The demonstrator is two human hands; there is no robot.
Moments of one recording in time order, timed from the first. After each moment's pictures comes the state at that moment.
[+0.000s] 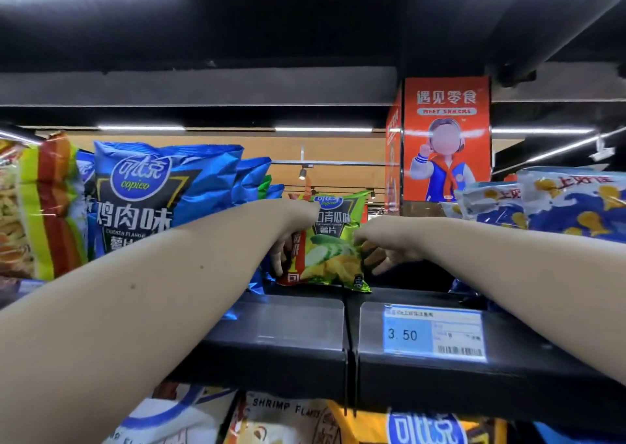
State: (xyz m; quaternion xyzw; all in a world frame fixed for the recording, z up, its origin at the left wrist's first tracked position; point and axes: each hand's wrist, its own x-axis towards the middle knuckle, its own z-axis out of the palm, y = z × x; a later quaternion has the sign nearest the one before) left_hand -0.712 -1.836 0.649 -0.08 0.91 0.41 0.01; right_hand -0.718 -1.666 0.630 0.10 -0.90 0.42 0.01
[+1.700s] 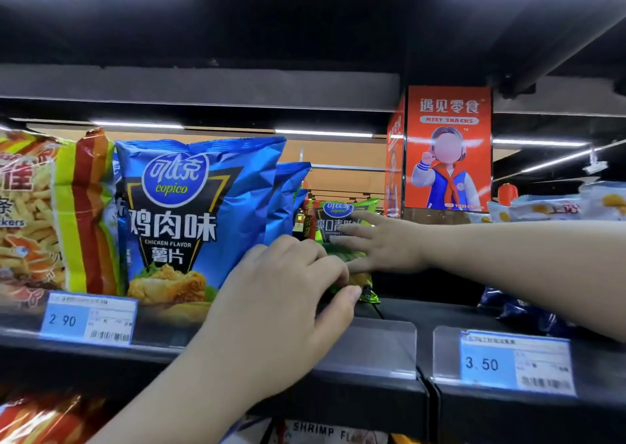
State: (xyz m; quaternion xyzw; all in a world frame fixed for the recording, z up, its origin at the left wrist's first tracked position) left_hand -0.577 -1.893 0.553 0.24 0.82 0.05 -0.51; right_hand -0.745 -1.693 0.647 0.43 -0.61 -0.55 0.37
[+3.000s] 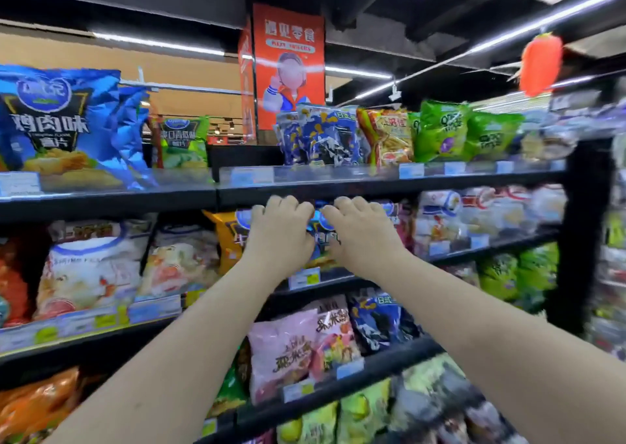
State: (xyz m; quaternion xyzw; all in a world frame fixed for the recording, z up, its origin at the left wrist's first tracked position) left_hand -0.415 -1.723 0.463 0.32 0.86 0.06 -0.40; right_hand -0.352 -1.581 0.460 -0.01 -0.91 -0.17 0.37
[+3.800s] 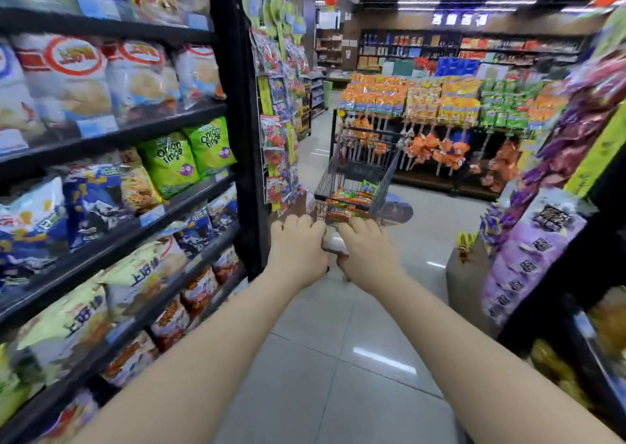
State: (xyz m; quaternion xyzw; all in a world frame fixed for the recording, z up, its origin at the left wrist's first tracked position) left_hand -0.037 -1.194 0.234 0.67 0.71 0.14 -0.15; right_hand 0.100 -1.143 0.225 -0.44 -0.87 -0.13 0.19
